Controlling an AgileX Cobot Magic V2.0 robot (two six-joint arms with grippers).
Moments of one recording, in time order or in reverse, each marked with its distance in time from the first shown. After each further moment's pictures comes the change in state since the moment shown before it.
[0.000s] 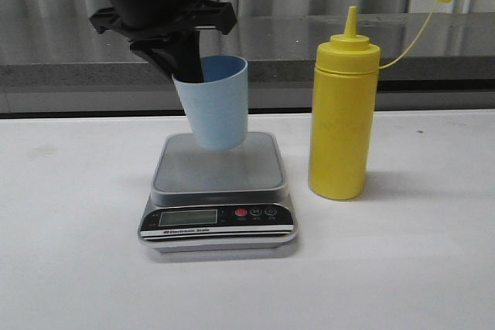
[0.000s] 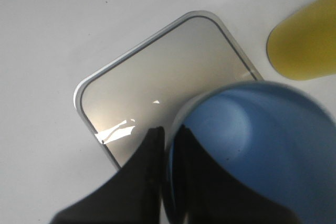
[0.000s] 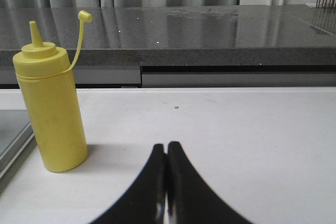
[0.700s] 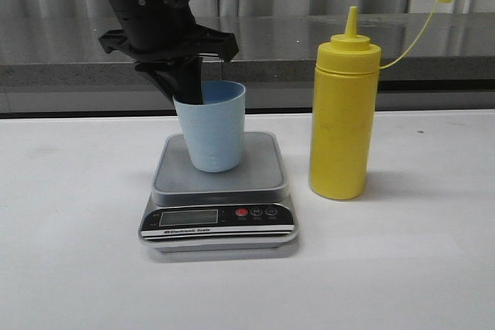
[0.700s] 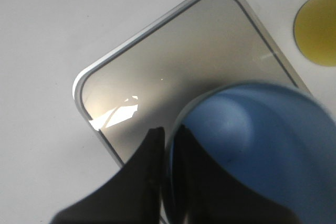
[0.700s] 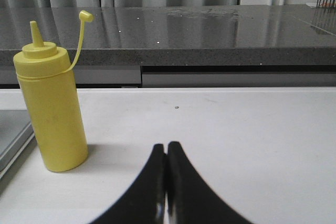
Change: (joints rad) left arm 0.000 0.080 -0.051 0.030 0.053 0.000; right arm 0.000 0.000 0.000 0.000 0.000 0.000
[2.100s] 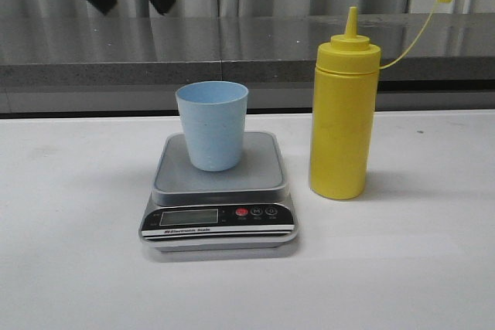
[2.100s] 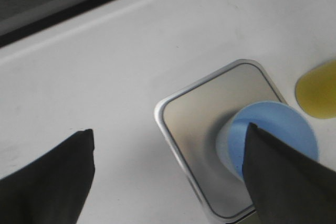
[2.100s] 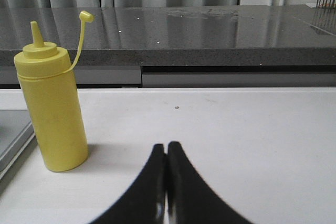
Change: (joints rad) left arm 0.138 -0.269 0.045 0.000 -0.019 -0.017; right arm 0.000 0.000 0.000 0.000 0.000 0.000
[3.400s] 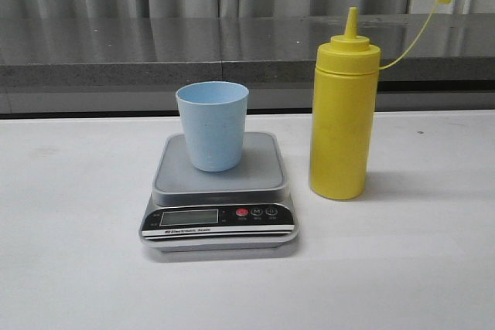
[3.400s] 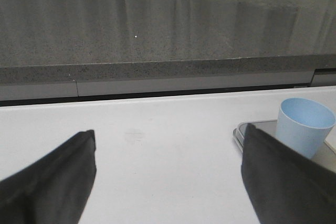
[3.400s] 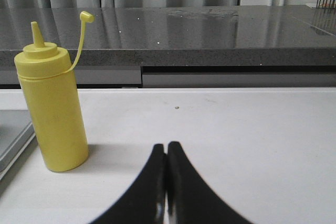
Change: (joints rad) left arm 0.253 -1.464 1.223 -0.027 -0.513 -0.008; right arm 0.000 0.000 0.000 0.000 0.000 0.000
